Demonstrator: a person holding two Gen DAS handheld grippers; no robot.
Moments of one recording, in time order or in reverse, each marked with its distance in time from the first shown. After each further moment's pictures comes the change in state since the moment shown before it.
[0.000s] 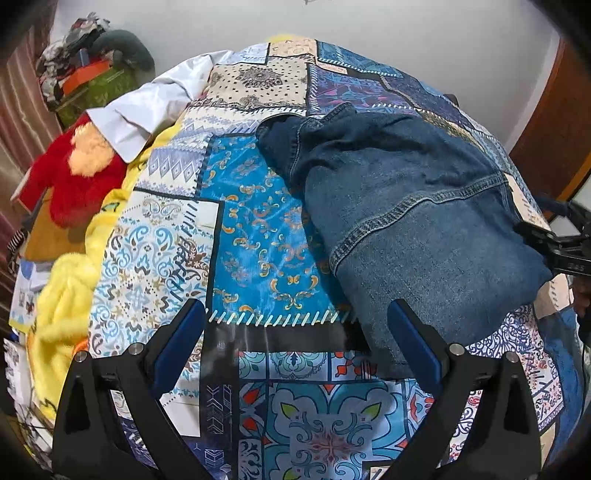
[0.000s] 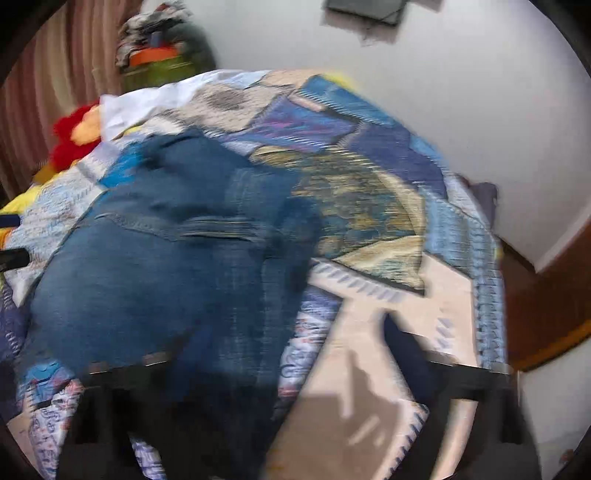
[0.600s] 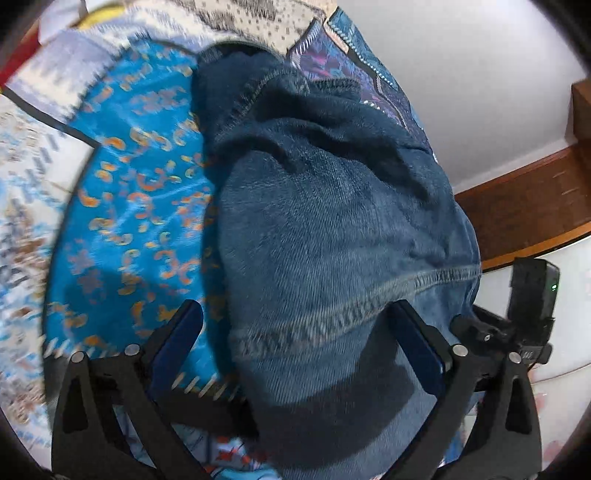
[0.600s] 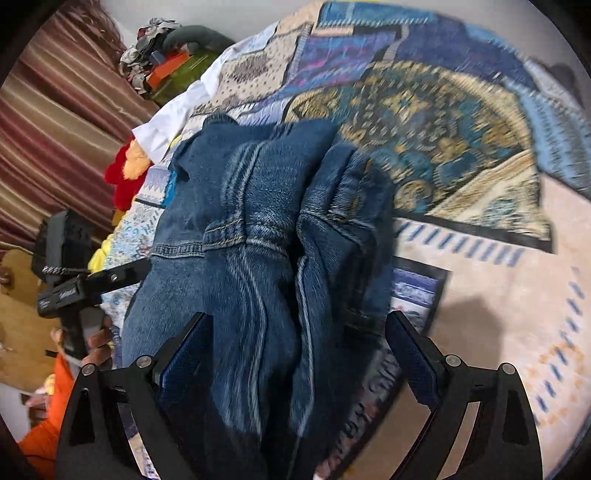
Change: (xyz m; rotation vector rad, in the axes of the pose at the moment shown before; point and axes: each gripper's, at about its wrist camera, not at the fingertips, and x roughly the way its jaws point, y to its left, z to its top) left arm 0.114 0.010 0.049 -0.363 0.179 -0.490; right arm 0.074 -0.016 0.024 0.271 0.252 0.499
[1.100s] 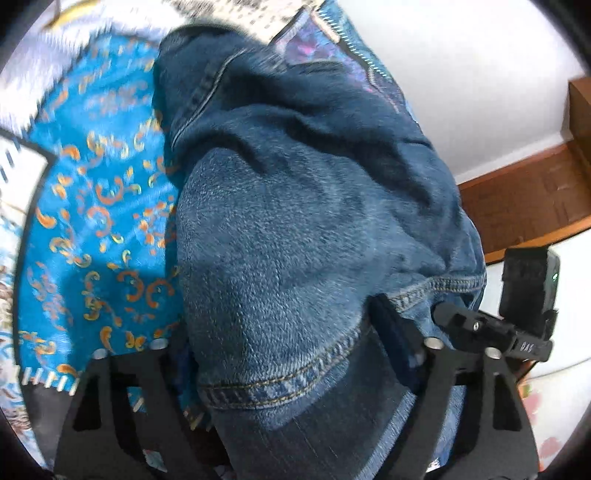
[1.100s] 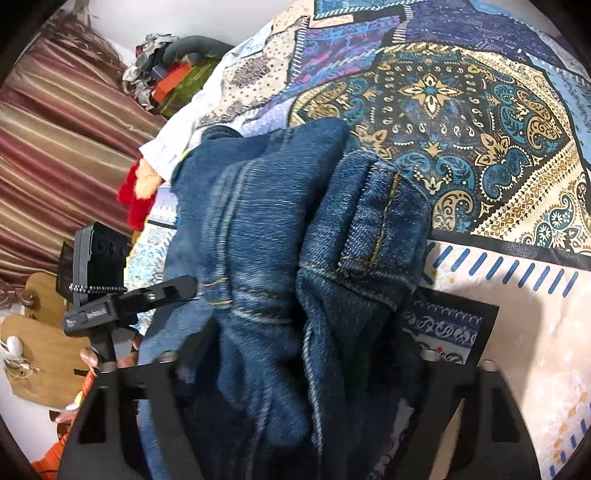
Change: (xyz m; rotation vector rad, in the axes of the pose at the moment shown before) left arm 0.020 -0.032 0.010 0.042 0.009 -0.007; right arm 0.018 0.003 0.023 0.068 -0.021 0.100
